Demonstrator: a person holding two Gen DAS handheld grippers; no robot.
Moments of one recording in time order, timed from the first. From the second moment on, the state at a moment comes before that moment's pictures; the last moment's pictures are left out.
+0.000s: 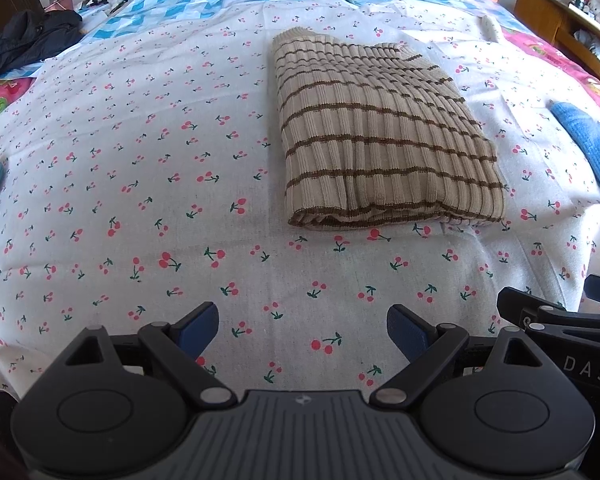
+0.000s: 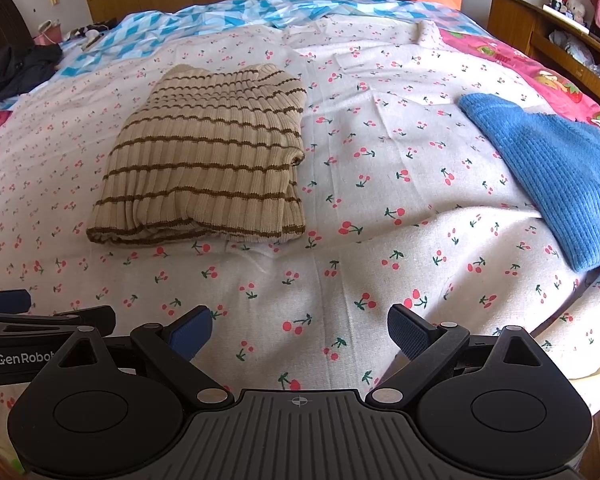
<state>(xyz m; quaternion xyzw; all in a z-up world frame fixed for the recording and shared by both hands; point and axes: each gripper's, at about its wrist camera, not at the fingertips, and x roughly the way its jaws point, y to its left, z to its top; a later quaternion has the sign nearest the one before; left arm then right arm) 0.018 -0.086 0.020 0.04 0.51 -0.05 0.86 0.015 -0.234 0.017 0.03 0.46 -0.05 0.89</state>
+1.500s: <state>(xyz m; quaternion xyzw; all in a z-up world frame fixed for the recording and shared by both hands) 0.015 -0.086 0.021 0.04 0.51 -0.05 0.86 0.012 -0.234 0.015 0.03 0.46 -0.05 0.89</state>
